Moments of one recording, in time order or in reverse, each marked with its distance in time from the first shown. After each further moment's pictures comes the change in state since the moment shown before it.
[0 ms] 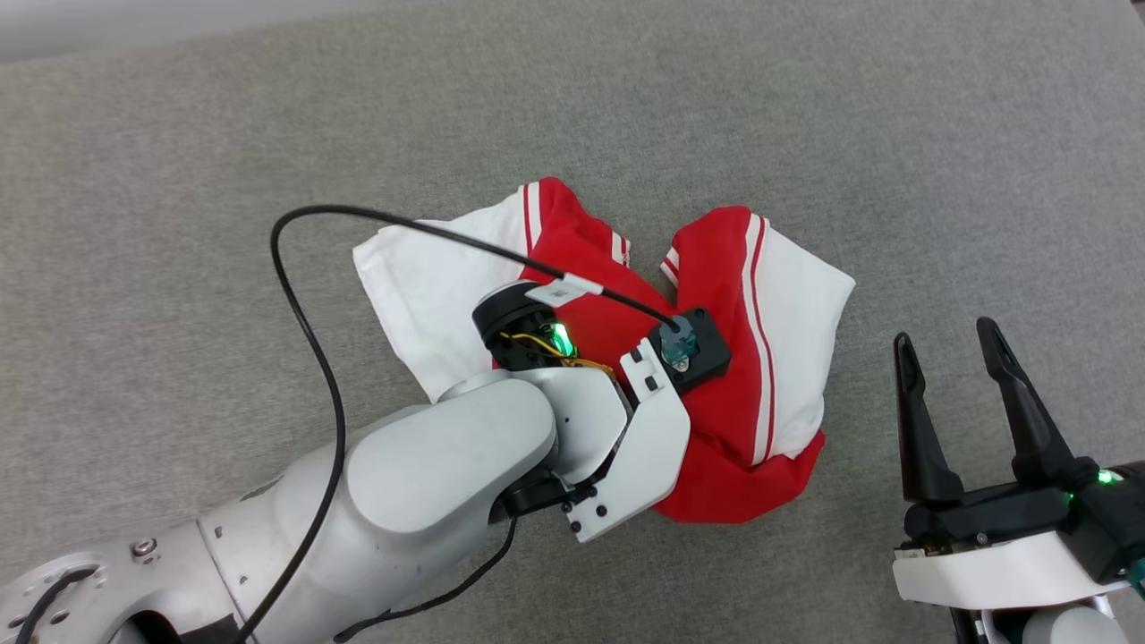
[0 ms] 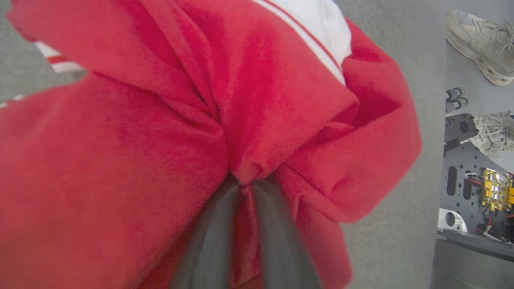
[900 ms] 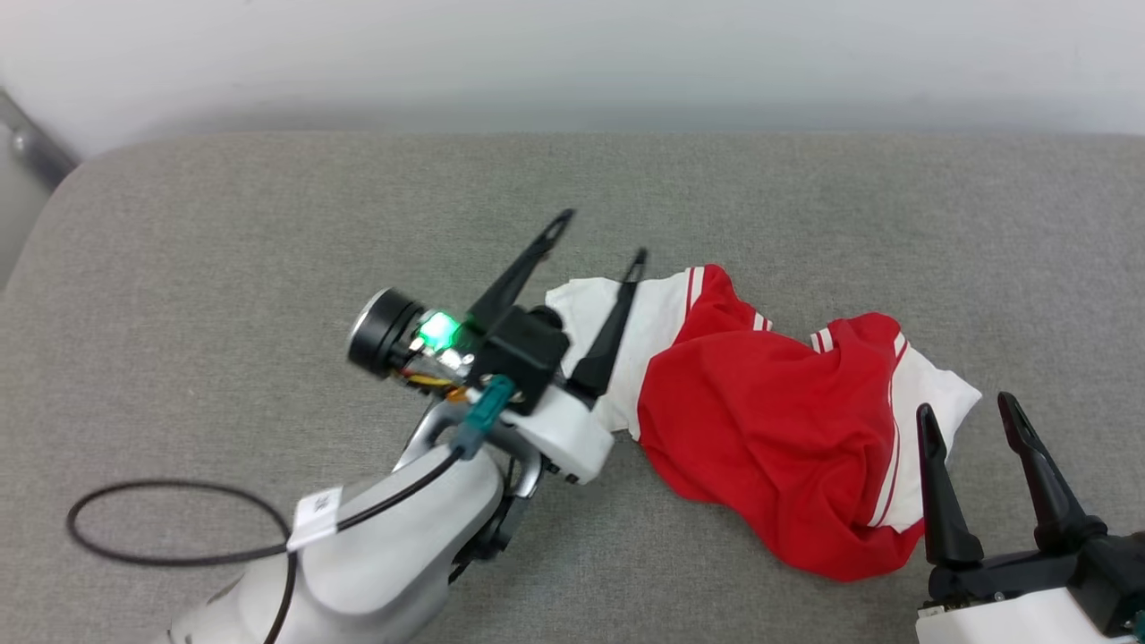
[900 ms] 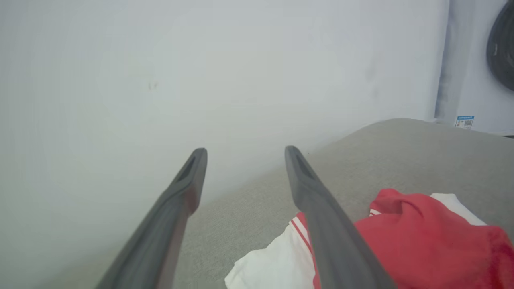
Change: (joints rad) left arm 0.256 0.024 0.256 -0.055 0.241 0.497 -0.839; right arm 0.114 0.000 -0.058 0.020 -0.033 0.000 0.000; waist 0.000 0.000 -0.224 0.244
